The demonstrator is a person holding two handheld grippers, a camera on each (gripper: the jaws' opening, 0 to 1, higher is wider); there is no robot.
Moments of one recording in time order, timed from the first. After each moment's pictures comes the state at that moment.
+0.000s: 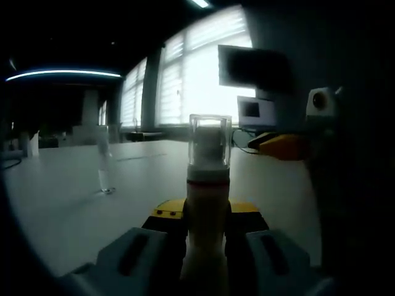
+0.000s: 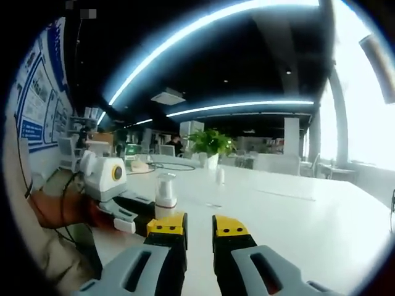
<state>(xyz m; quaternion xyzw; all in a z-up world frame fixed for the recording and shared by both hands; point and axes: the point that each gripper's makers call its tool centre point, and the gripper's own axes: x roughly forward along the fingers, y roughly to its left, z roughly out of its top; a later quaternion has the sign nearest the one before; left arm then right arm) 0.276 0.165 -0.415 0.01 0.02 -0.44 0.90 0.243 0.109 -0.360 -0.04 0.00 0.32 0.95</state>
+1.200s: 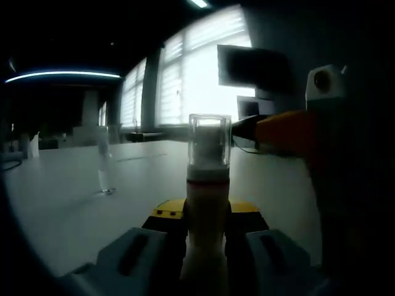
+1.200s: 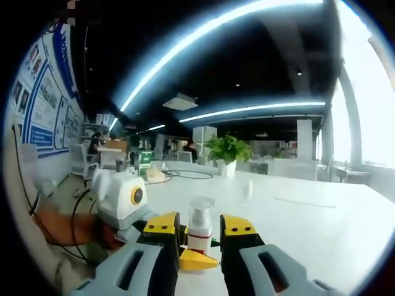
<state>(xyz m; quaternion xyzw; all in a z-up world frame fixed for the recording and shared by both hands) 0.276 0.166 -0.415 0.01 0.02 -0.43 0.90 0.240 0.168 -0.344 -0.03 -0.01 0.37 0.93</state>
